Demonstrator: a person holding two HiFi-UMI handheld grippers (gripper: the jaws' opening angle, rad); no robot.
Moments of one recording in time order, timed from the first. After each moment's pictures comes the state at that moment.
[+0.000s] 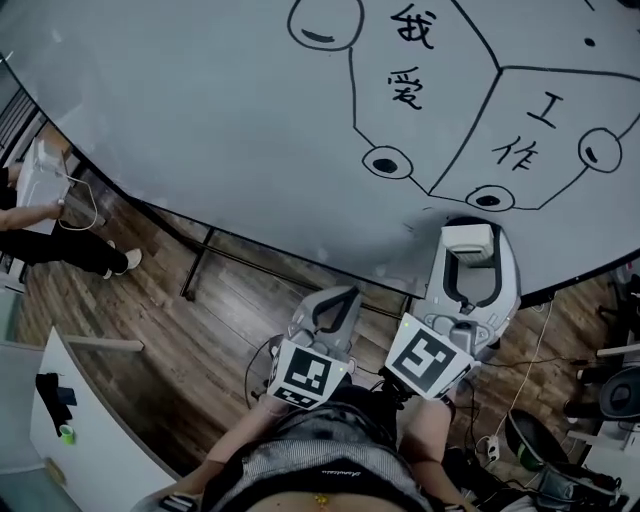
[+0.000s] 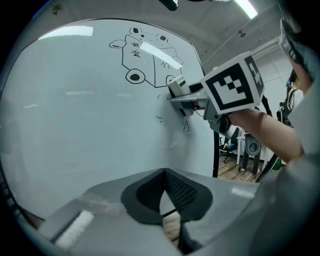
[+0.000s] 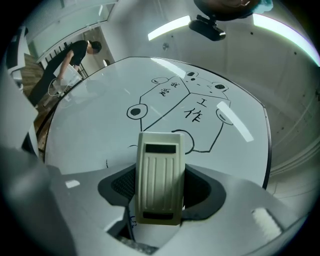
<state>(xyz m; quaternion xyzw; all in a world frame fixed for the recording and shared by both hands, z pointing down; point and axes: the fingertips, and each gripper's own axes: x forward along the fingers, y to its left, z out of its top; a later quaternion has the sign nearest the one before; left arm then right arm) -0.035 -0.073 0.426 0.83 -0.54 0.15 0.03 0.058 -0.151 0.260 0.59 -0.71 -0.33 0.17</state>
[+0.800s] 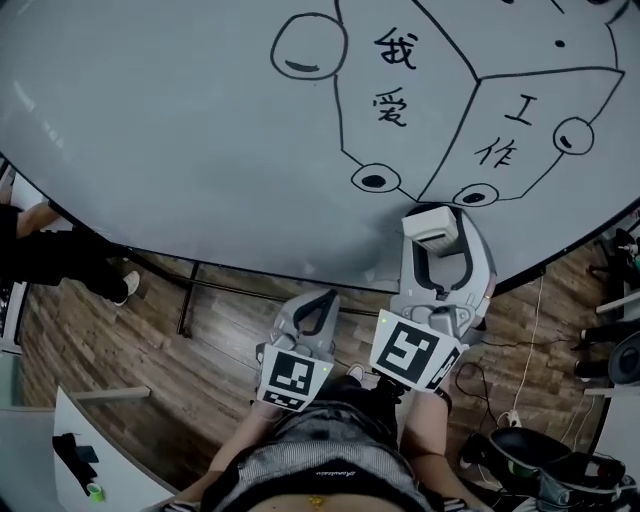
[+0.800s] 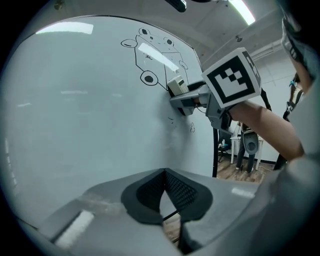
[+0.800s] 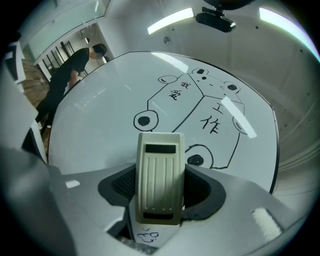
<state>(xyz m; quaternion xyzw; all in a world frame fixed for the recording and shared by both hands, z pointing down) -0.078 -0.081 0.423 0.85 -0.51 0.15 0.02 0.014 -0.150 0.255 0.59 -0.72 -0.31 0.19</state>
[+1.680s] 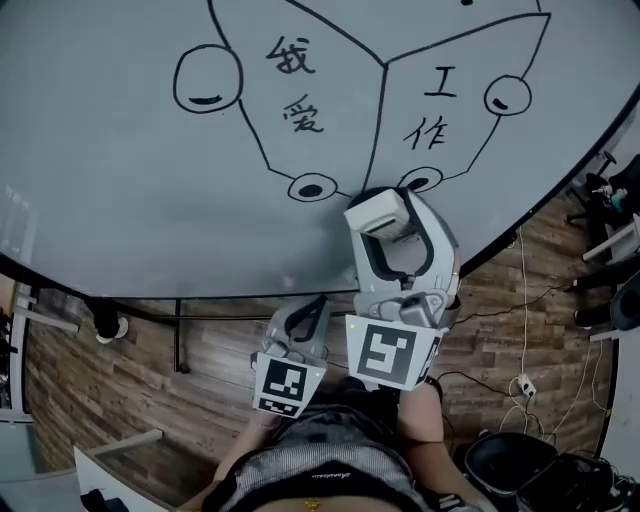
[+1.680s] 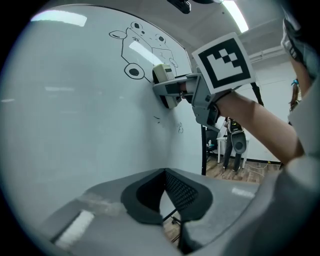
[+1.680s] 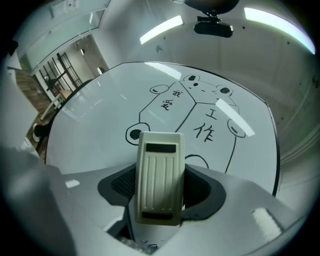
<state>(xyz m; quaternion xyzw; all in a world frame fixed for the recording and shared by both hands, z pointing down) -0.044 -0.089 0.424 0.89 -0.44 0.15 0.01 0.008 -0.148 0.230 0.58 -0.74 -0.31 0.13</state>
